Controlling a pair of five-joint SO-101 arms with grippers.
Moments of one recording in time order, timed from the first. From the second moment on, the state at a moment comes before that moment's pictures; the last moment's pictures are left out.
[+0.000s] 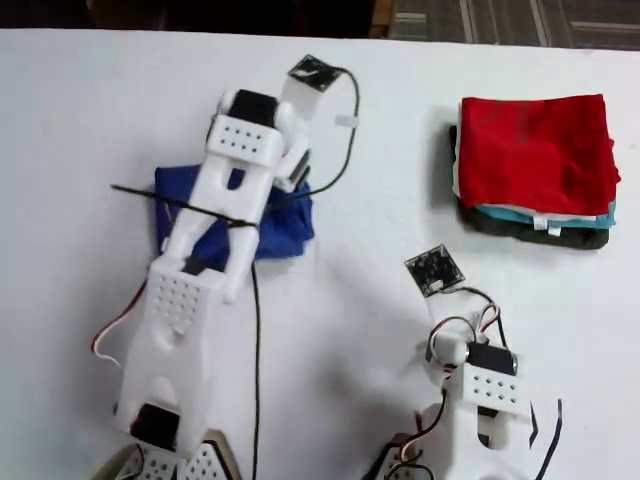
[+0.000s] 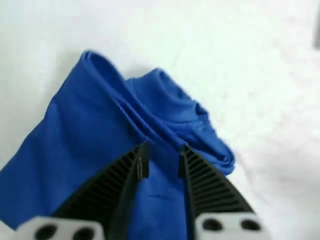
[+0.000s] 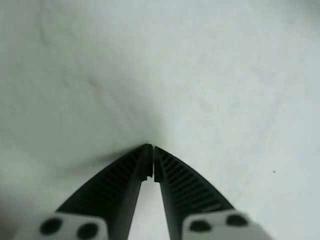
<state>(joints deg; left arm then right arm) 10.9 49.2 -60.8 95.8 -11.3 9.9 -56.8 86.3 49.0 39.3</state>
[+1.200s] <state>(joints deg) 10.0 51.8 -49.9 87.7 -14.9 9.9 -56.8 86.3 49.0 39.3</state>
